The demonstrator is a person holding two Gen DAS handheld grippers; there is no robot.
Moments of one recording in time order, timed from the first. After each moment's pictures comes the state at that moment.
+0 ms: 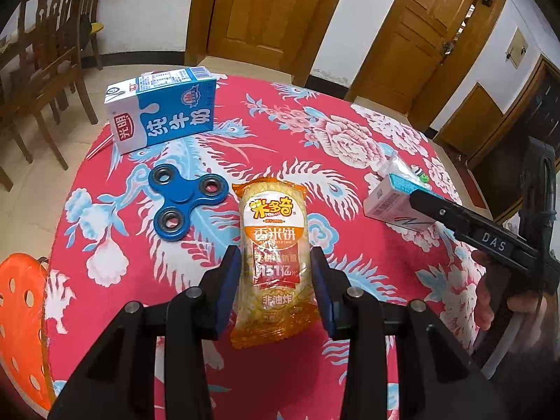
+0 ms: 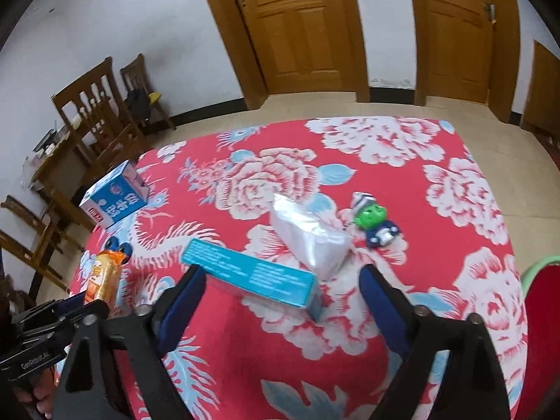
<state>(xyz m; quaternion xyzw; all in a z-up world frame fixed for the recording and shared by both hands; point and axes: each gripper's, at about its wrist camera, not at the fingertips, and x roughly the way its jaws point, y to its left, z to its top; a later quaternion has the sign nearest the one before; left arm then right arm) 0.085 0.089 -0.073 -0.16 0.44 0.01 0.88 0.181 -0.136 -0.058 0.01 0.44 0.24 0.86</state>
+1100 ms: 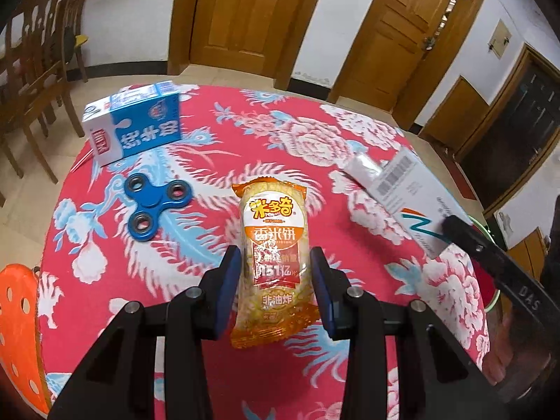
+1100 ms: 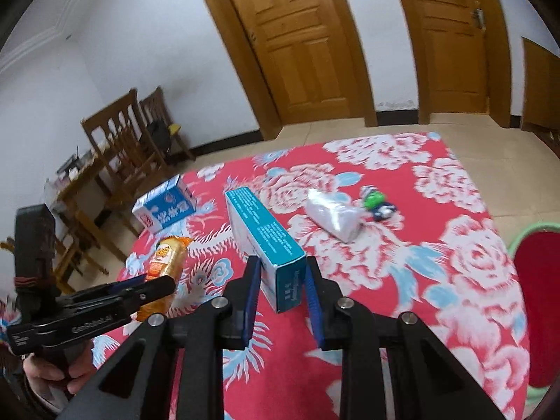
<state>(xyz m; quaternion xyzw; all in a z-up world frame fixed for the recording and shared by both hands) 0.082 0.057 -0.056 -0.14 0.43 -0.02 0.89 0.095 -0.173 -0.021 0.08 0.37 0.24 0.89</state>
